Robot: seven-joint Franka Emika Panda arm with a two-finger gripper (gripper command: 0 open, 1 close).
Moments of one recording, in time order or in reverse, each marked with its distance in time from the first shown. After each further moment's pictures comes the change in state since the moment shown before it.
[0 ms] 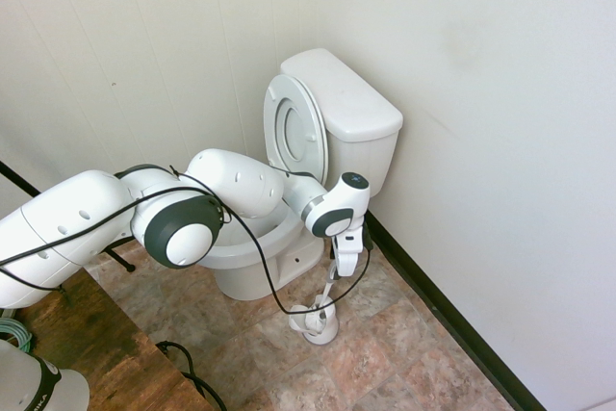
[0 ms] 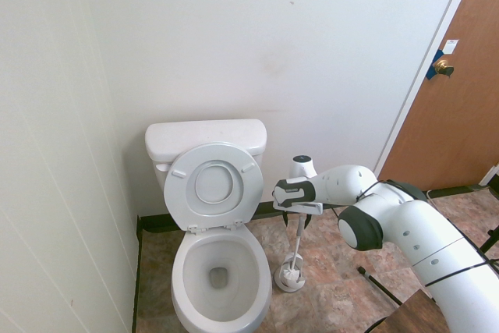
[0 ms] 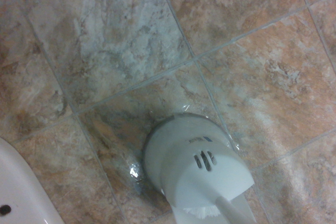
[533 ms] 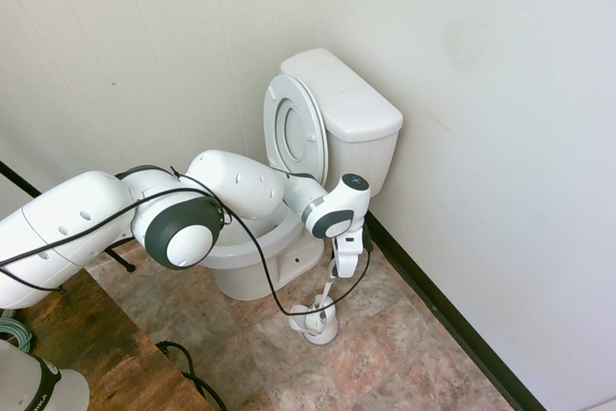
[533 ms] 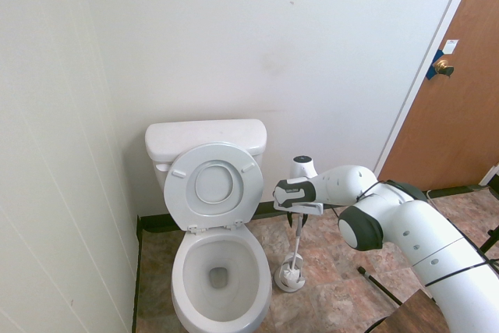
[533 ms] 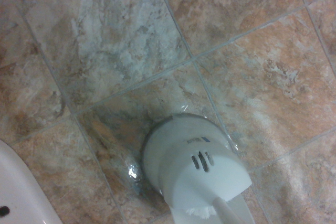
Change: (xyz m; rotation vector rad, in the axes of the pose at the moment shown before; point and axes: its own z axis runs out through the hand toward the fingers) arm 0.002 0.001 0.000 0.000 0.000 0.004
